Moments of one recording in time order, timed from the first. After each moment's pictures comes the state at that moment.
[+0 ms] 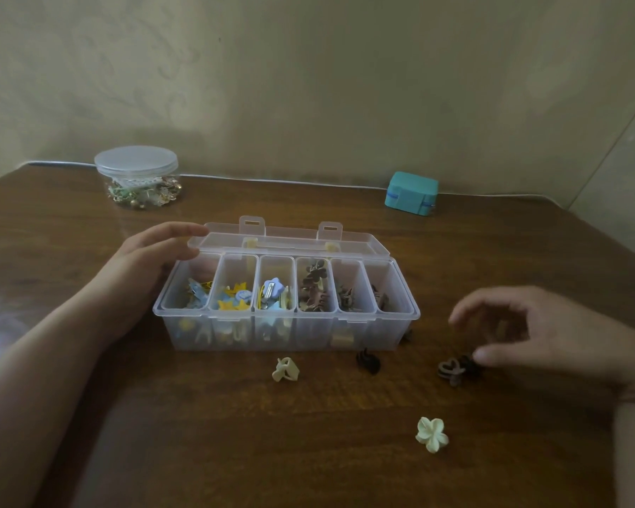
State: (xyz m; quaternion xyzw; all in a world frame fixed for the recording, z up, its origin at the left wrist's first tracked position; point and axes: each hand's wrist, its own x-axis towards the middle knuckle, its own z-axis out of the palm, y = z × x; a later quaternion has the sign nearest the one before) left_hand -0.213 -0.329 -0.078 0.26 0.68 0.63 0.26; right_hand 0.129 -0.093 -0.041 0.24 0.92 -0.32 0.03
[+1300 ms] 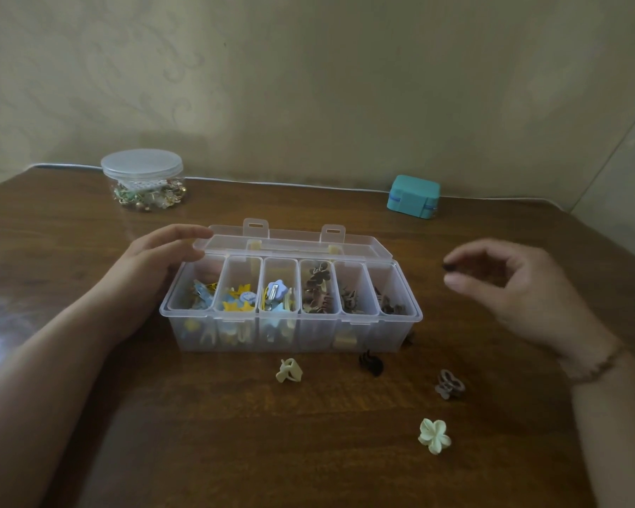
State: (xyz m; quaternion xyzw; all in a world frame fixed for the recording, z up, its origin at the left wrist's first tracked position) left_hand -0.215 -0.330 -0.080 0.27 0.67 0.64 0.27; right_hand 0.092 -0.100 -0.043 0.27 0.88 -0.28 -0.27
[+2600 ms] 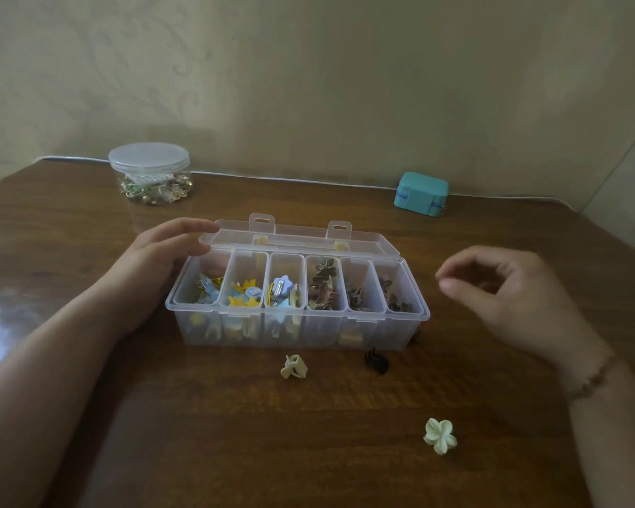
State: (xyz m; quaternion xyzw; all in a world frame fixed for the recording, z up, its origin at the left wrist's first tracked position) left_hand -0.215 -0.330 -0.081 0.26 0.67 0.64 0.27; right_hand 0.082 -0.115 -0.049 0.24 0.90 -0.26 -0.27
